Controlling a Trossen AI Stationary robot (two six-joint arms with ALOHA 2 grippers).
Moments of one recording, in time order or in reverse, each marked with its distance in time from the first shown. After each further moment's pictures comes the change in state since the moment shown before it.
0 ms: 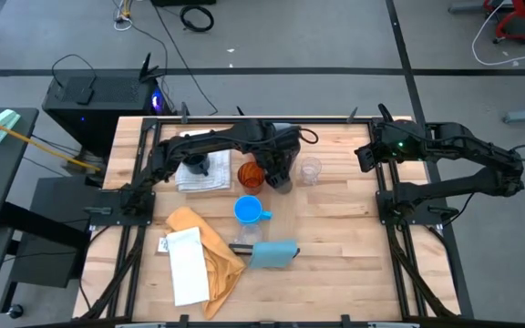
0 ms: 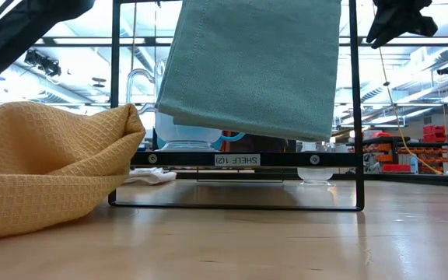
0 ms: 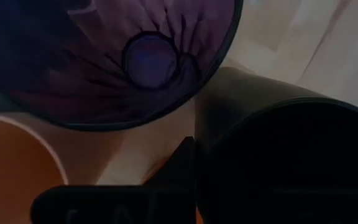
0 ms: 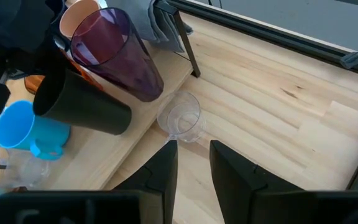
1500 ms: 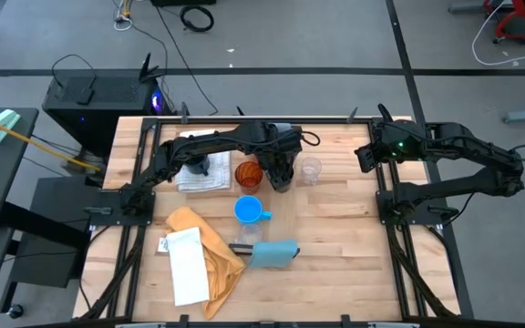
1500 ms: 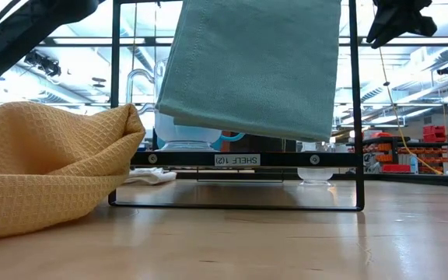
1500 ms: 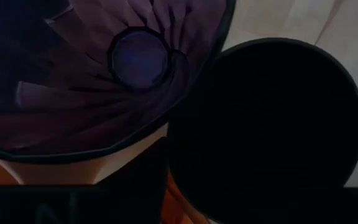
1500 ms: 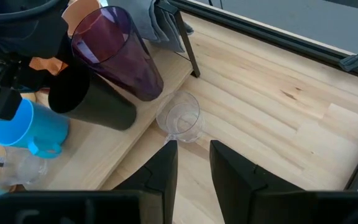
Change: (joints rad) left arm 0.003 0.033 0.000 0.012 0.027 0.036; right arm 0.000 0.000 0.000 0.000 0.000 -0.016
